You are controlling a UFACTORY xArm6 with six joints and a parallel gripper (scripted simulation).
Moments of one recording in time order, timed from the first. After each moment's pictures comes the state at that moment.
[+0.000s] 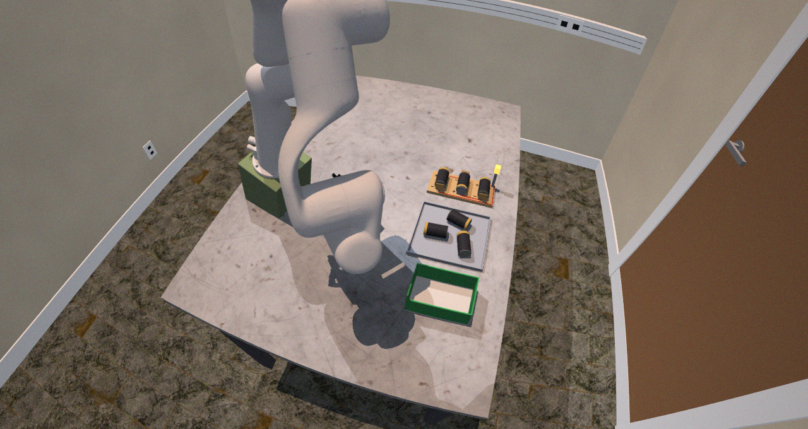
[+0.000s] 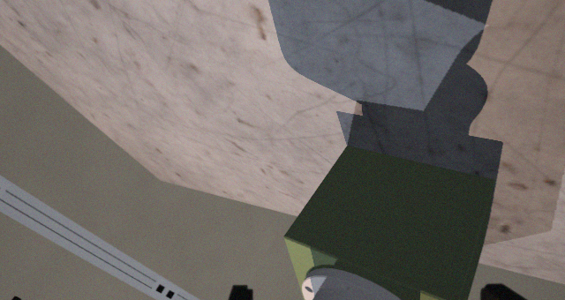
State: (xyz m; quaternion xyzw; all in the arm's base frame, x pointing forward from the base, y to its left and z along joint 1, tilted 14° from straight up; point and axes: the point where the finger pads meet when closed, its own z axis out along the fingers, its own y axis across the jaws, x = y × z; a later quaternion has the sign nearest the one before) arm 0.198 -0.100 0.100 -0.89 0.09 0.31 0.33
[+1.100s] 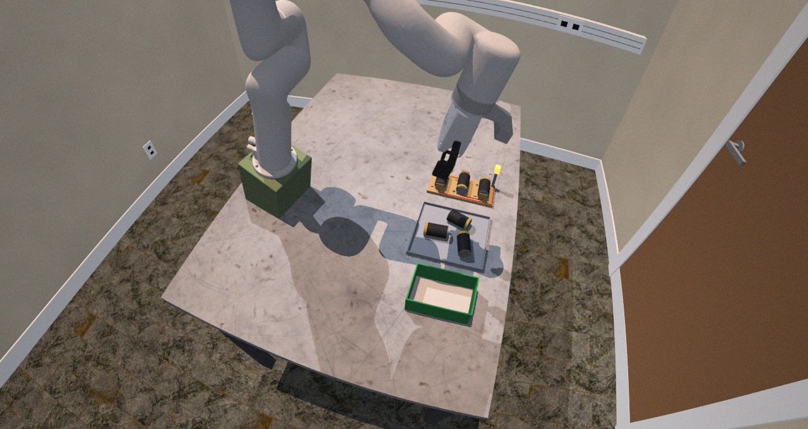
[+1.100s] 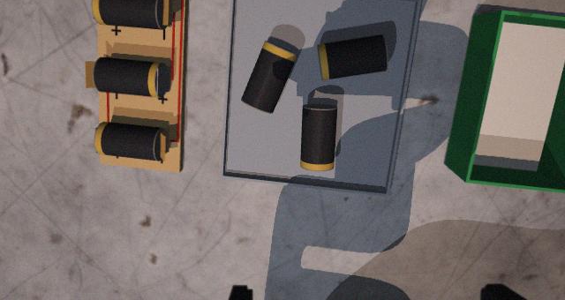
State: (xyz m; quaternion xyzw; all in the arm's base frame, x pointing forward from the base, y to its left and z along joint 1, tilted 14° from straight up) arm 0.405 0.008 0.237 -1.00 -0.06 0.00 0.00
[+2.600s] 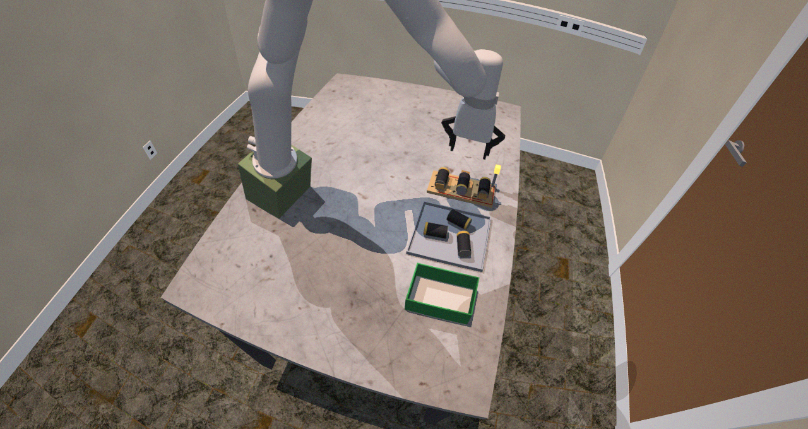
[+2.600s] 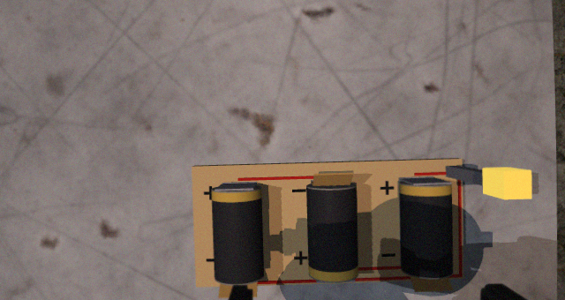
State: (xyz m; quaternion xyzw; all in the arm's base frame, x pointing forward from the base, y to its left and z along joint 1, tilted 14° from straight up) arm 0.476 0.202 0.119 -0.70 -0.70 -0.06 -0.10
